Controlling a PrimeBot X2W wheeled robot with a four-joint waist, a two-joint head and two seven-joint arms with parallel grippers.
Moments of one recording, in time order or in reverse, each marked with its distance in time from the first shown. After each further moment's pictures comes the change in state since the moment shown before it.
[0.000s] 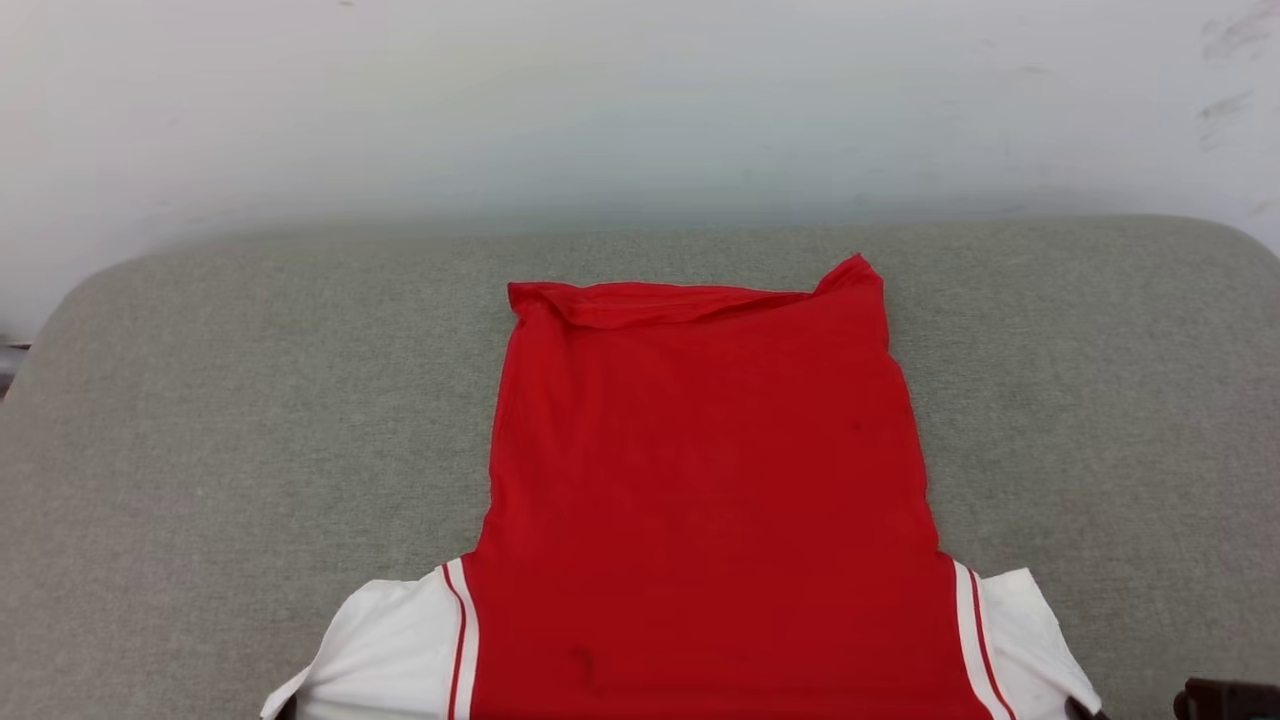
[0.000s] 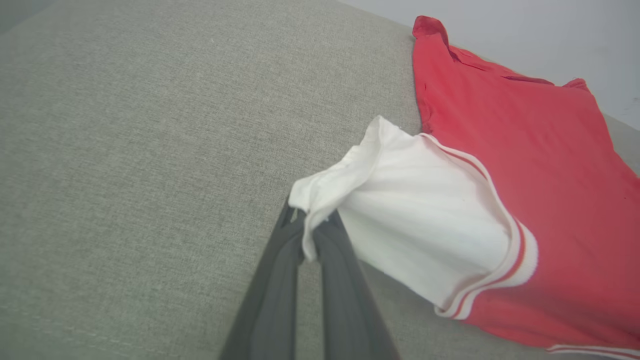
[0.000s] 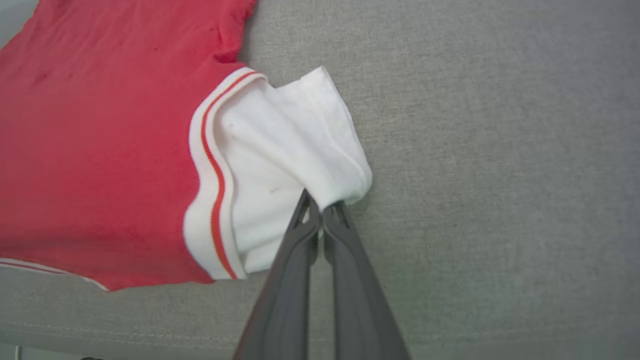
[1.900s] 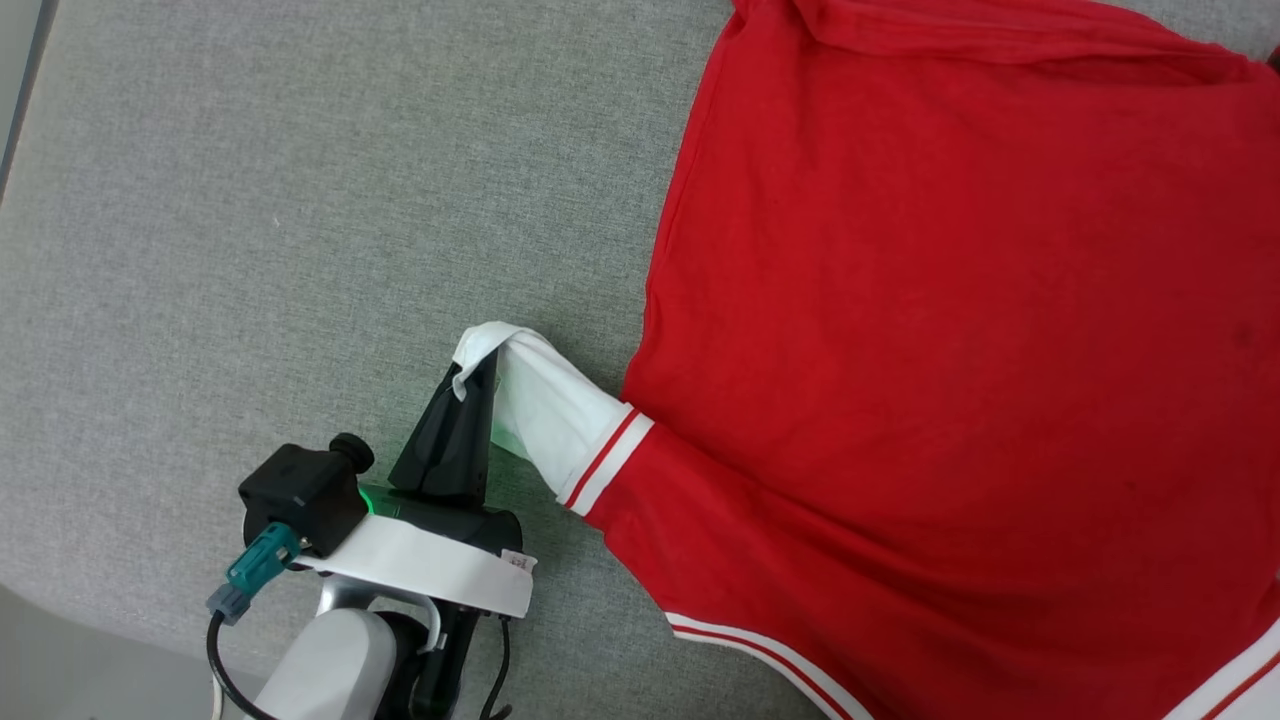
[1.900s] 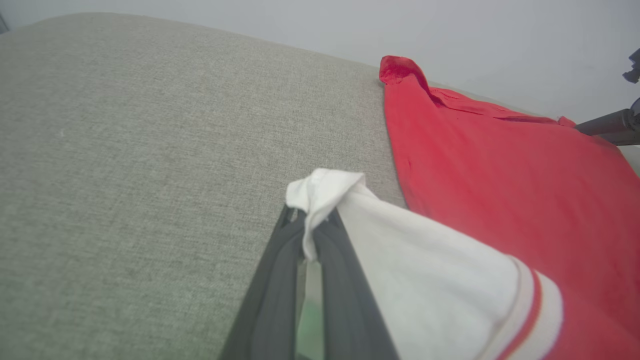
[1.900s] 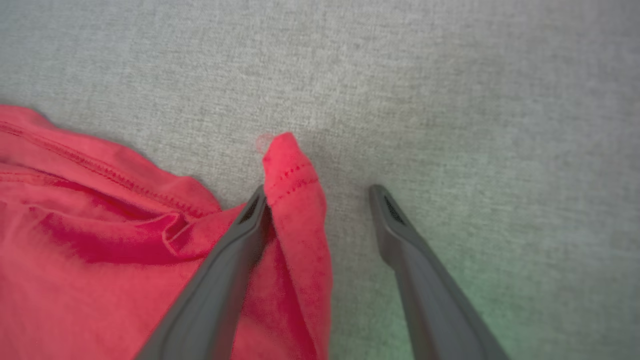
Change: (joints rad) left arm -0.548 -0.151 -0.204 0.031 0.175 -0.208 -0.176; right arm -1.319 -0.315 0.070 0.711 0.031 -0.001 0.603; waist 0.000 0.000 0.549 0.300
